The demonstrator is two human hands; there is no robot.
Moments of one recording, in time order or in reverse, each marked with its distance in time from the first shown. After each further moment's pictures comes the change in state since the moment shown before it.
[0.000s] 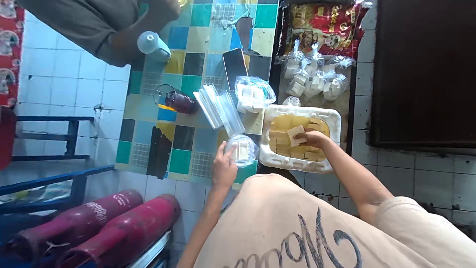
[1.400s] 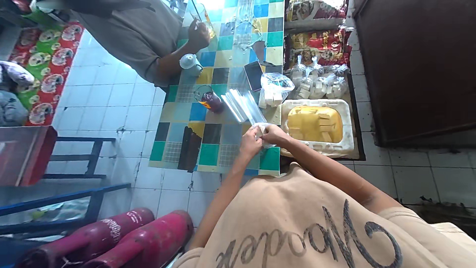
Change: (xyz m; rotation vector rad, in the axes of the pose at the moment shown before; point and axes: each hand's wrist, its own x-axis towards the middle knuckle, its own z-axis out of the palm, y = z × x) left_hand -0.007 -0.011 -0.042 -0.155 -0.199 0.231; right_hand -0.118 -0.047 0.228 -0.697 0.003 -0.336
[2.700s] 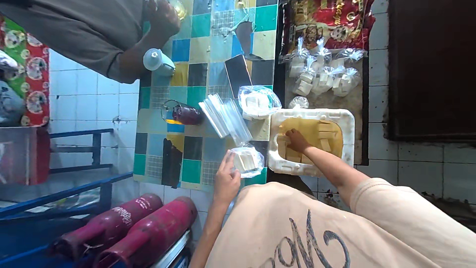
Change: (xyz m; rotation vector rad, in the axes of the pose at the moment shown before) left_hand 0.009 0.001 0.018 0.051 0.123 -0.204; right_hand 0.151 0.231 -0.051 -0.262 0.070 -0.086
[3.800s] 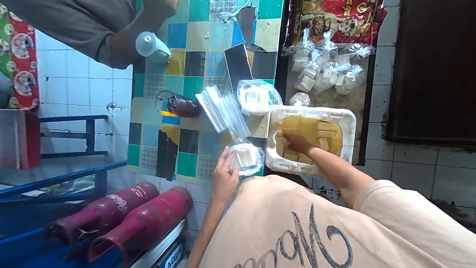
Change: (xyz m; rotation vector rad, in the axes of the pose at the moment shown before) left_hand -0.002 0.004 0.009 -0.009 0.046 -0.048; right_hand -0.009 0.001 -0.008 -0.198 -0.268 -0.053
